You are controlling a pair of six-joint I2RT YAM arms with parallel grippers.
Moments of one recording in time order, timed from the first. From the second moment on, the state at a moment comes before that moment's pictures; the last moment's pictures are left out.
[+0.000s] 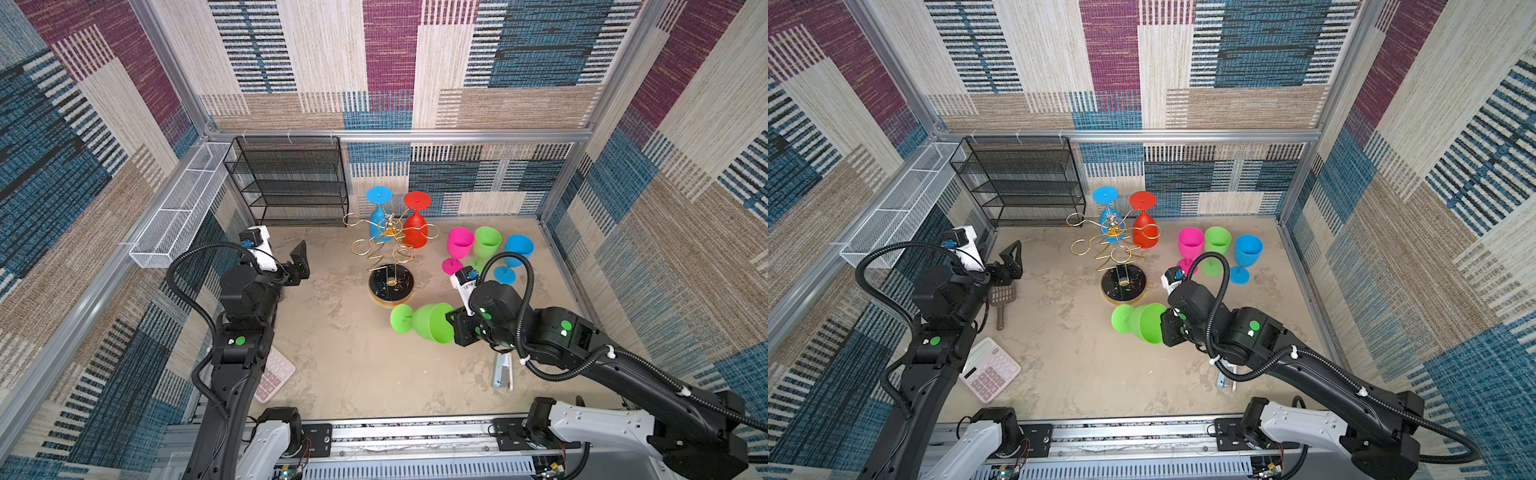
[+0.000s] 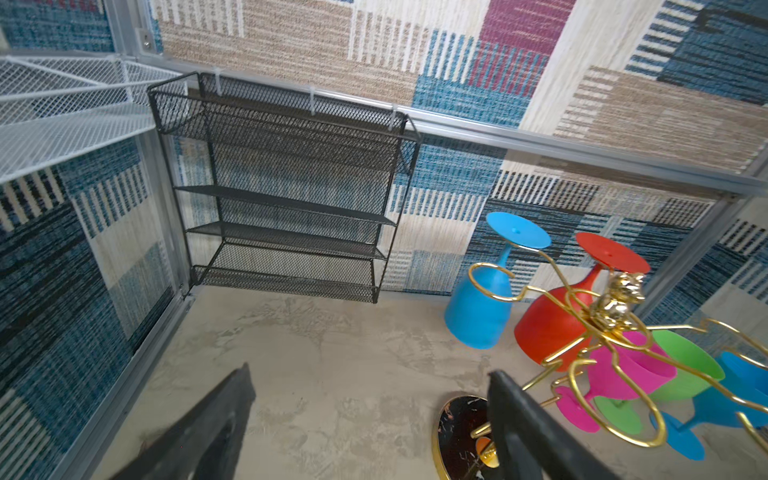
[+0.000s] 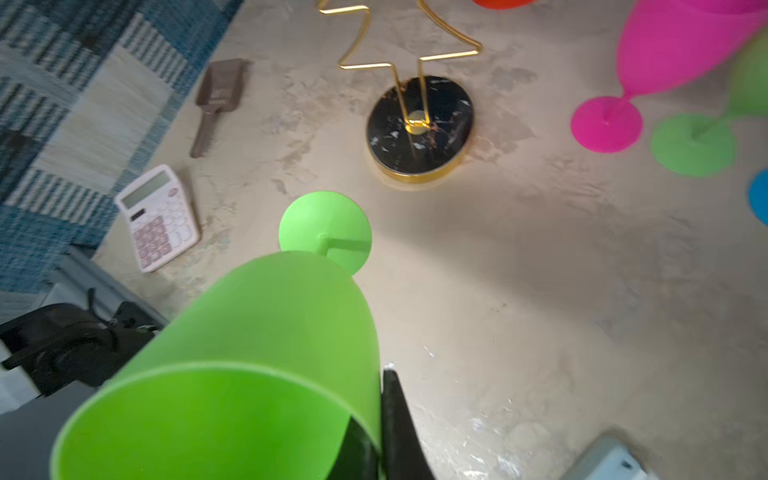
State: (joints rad) left arm 0.01 0.84 0.88 -0.10 0.09 -0.18; right arm 0.95 1.05 1.19 -0.98 0.22 0.57
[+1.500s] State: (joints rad) left arm 0.07 0.78 0.80 -0.14 0.09 -0.20; right arm 0.37 1.65 1.44 -0.96 0.23 0.18
